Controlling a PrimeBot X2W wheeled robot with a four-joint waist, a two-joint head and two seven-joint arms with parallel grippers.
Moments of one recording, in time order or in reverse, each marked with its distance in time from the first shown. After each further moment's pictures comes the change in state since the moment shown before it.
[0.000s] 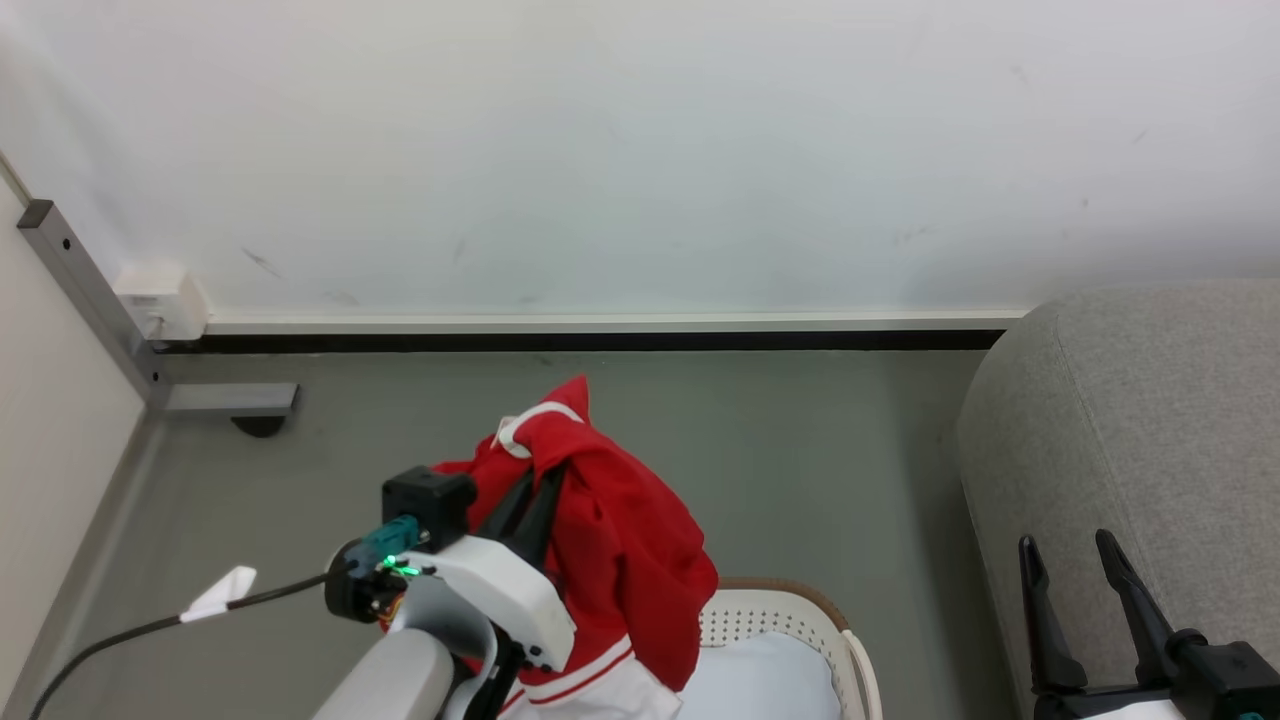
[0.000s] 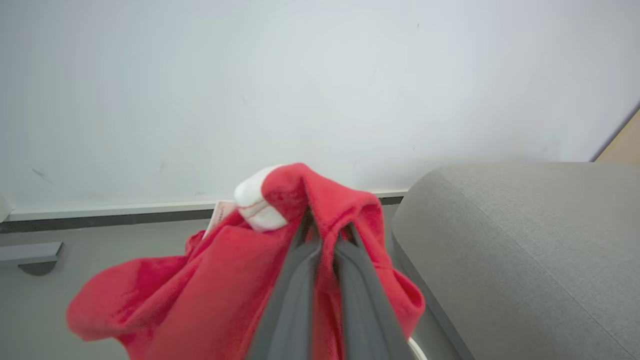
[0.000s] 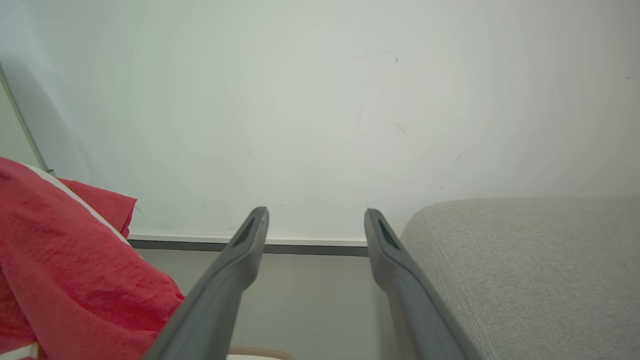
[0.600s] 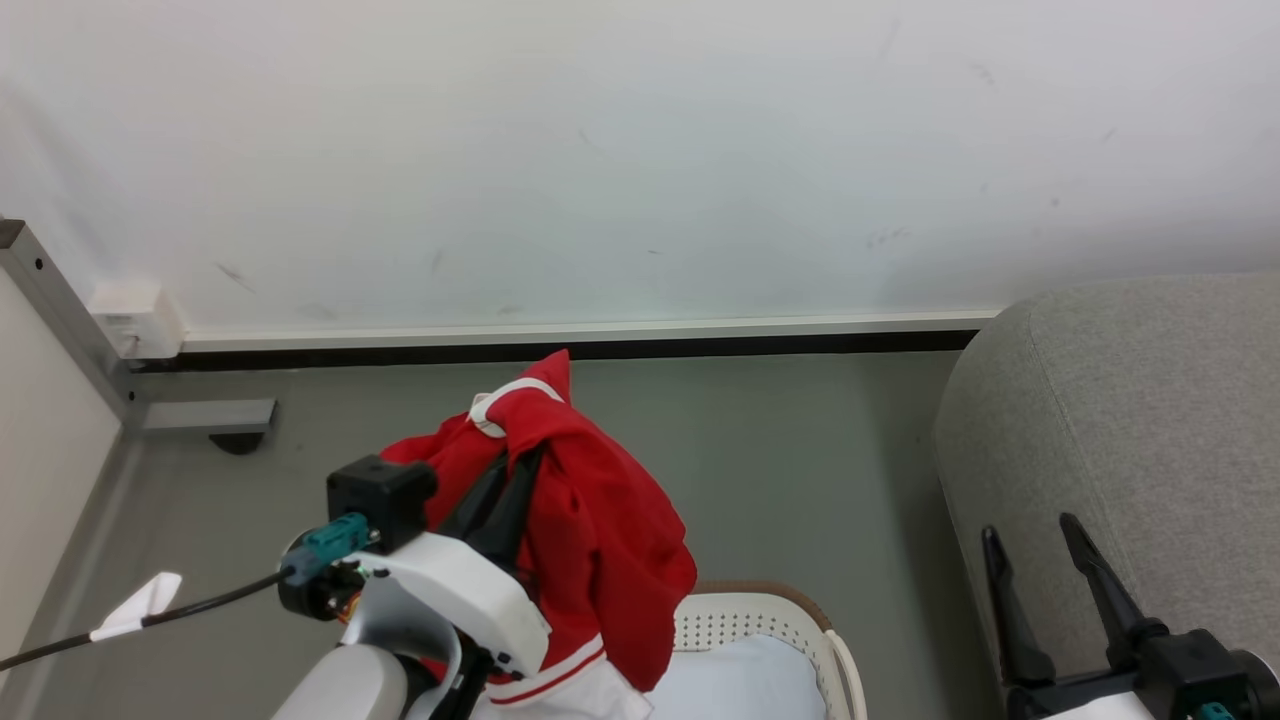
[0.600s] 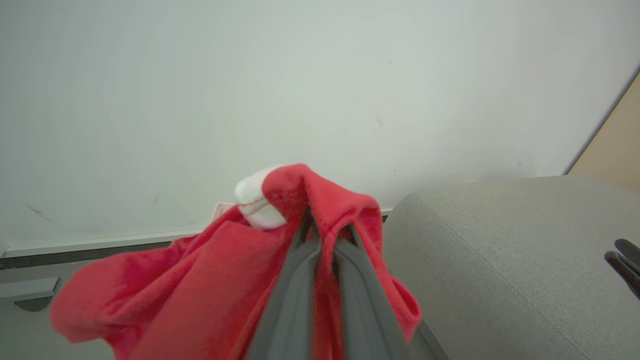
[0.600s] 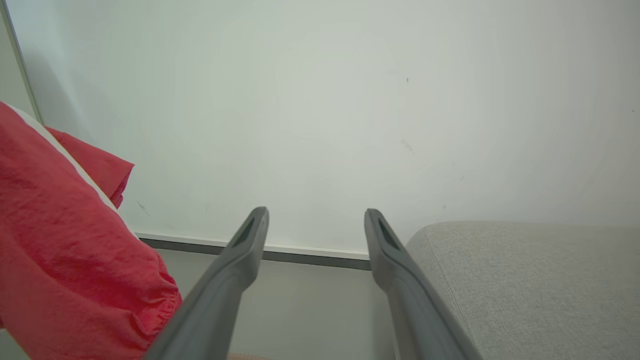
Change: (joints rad) left arm 0.102 0.114 0.038 -0.390 -0.020 0.096 0.156; right arm -0.009 -0.001 0.040 -0.024 -0.050 0.000 0.000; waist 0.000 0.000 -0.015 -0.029
